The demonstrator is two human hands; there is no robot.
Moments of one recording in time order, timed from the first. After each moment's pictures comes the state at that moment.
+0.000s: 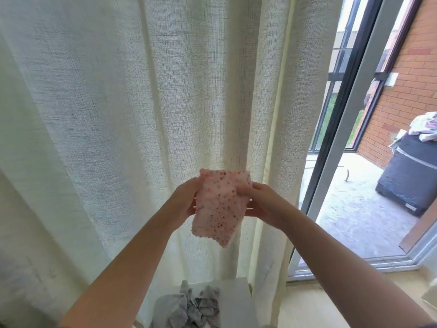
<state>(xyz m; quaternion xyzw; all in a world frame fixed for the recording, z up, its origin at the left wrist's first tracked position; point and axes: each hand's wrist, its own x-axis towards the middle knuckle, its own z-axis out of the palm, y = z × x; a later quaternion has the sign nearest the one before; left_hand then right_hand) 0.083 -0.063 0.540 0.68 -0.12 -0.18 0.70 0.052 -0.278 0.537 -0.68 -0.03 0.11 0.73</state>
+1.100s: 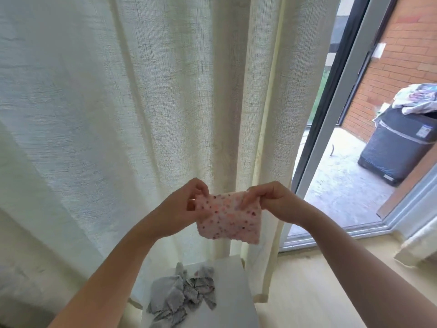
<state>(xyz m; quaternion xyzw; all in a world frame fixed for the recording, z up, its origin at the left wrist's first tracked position) 0.065 -0.048 0.527 0.79 -0.29 -0.15 0.52 0.028 -0.313 0.523 -0.82 -0.18 0.05 0.54</state>
